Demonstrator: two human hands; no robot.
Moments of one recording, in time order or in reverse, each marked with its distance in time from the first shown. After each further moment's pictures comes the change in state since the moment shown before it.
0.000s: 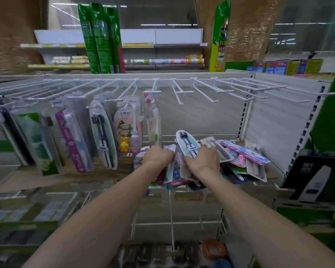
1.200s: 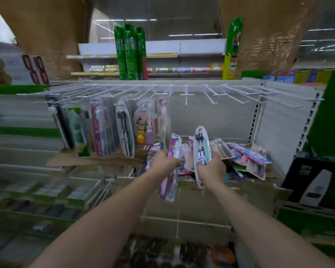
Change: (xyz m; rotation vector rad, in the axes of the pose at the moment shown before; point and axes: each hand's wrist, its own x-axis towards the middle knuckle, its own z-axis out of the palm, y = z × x) left_hand -0.095 -0.016 -0.005 -0.320 0.015 0.066; right_hand -0.062 0.032 -0.023 0.485 -0.006 -0.011
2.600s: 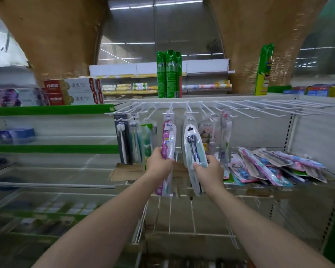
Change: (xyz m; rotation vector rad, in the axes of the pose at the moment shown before) left_hand 0.021 -0.089 -0.262 -0.067 0.126 0.122; right_hand -0.138 -0.156 0.175 0.213 0.020 -0.103
